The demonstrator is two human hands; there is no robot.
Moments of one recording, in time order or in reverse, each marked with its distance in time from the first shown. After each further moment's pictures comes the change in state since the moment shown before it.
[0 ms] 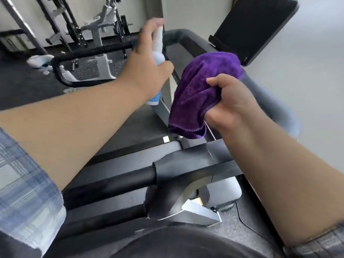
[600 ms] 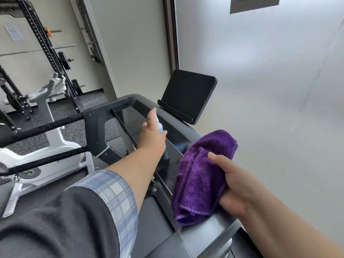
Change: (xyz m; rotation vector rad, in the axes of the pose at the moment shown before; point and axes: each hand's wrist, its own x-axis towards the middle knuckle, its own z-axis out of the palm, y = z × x) left_hand 0.102 0.001 0.167 0.064 -0.128 -0.074; right_hand -0.007 -0.047 -0.080 -0.027 0.099 -0.127
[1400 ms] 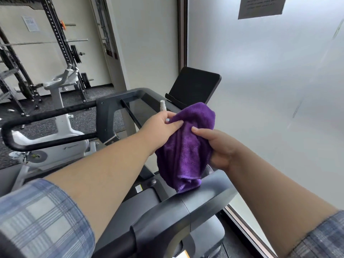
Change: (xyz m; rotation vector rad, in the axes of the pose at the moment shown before) left_hand -0.075 0.025 -0.076 -0.603 -0.367 -0.038; right_hand 0.011 -0.017 0.023 -0.333 -0.228 0.024
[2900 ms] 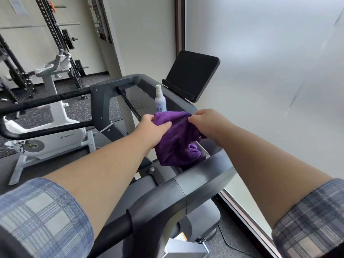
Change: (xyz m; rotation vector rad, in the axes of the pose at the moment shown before) left_hand -0.012 -0.046 0.007 0.038 0.183 -0.259; right_hand 0.019 -0.008 0.002 -1.141 0.403 -0.094
